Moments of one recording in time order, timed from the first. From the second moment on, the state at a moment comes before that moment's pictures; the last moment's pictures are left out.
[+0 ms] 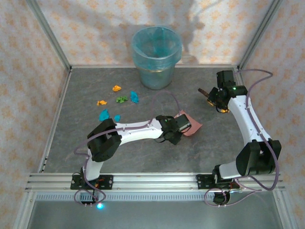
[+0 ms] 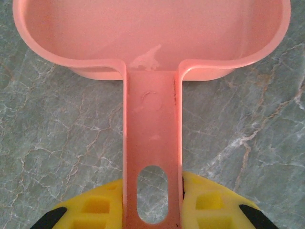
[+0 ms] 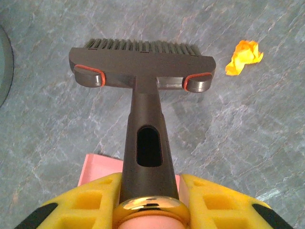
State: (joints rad) left arm -1.04 1.99 1.50 -0.72 -0.17 -0.38; right arm 0.06 1.41 1.30 -0.95 0.06 0.63
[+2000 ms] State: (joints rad) left arm -1.04 1.99 1.45 -0.69 -0.19 -0.38; right arm -0.12 1.37 1.25 -0.97 0.02 0.74
